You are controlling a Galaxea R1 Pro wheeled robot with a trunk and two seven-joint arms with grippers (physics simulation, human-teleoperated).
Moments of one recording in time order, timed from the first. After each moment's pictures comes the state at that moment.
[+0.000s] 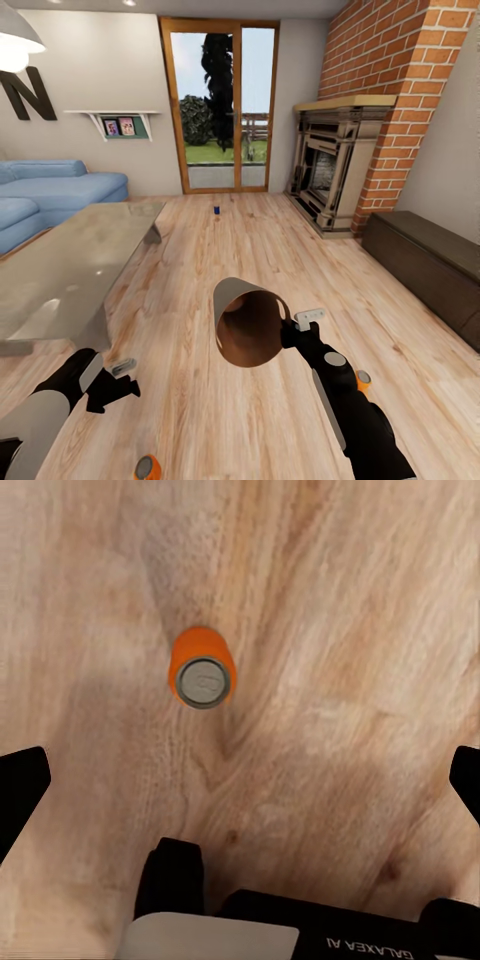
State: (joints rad) left arm -0.79 0.24 0.11 -0.38 0.26 0.99 -0.03; right arm -0.39 0.07 0.13 -1.38 0.10 0.45 0.08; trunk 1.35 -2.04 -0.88
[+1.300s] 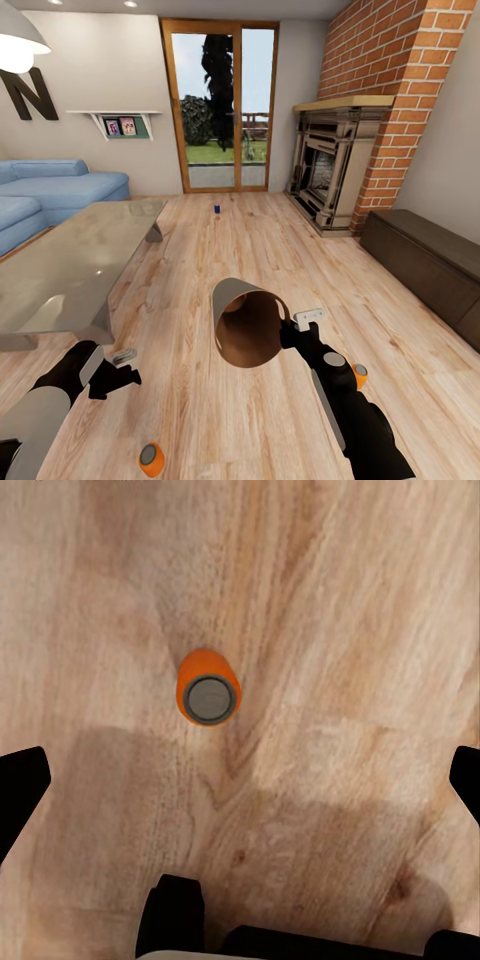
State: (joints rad) left arm -0.79 0.24 0.11 -0.46 0.26 0.99 -0.03; right arm -0.39 0.08 0.13 -1.38 0.11 0.45 0.09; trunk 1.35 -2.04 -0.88
